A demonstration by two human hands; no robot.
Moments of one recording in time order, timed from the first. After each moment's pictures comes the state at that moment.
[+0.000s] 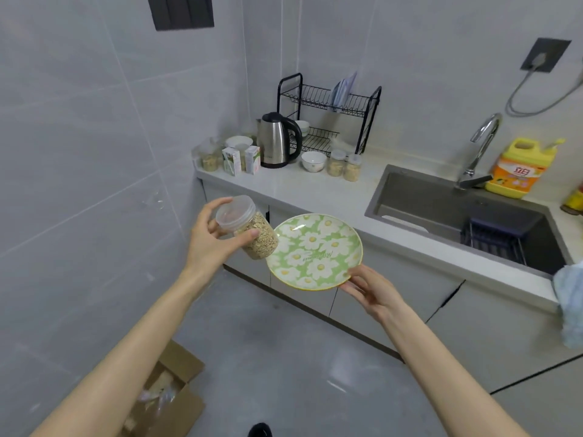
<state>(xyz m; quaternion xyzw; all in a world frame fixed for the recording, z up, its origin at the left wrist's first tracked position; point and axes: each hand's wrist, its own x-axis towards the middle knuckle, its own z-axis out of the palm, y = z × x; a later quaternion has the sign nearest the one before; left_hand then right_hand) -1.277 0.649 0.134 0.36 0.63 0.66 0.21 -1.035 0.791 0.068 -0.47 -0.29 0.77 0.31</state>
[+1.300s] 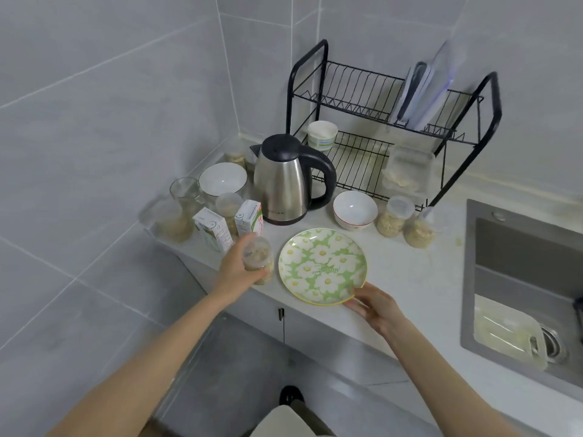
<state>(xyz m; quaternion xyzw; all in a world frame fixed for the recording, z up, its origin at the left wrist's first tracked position) -1.620 1.102 -0.031 0.42 0.75 0.42 0.31 -1.343 1.211 -0.058 -0.54 -0.22 0.77 0.26</state>
